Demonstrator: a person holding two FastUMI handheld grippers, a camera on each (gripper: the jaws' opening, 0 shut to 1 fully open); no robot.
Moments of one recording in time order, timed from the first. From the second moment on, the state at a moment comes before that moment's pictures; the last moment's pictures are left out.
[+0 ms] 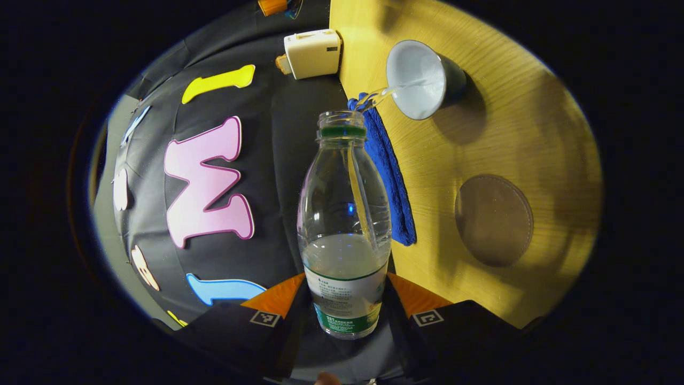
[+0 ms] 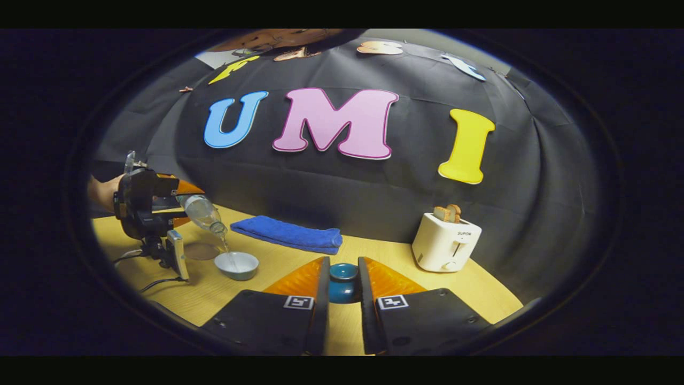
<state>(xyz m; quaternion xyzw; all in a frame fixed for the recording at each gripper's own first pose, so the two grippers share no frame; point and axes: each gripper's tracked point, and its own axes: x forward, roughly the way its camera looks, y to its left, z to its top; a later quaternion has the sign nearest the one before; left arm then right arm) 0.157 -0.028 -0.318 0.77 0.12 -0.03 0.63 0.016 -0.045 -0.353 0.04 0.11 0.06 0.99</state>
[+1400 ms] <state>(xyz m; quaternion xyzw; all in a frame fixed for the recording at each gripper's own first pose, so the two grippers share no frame) 0.188 -0.043 -0.269 0.84 0.02 -0.03 0.54 0.010 -0.054 -0.347 0.03 0.09 0.06 0.99</state>
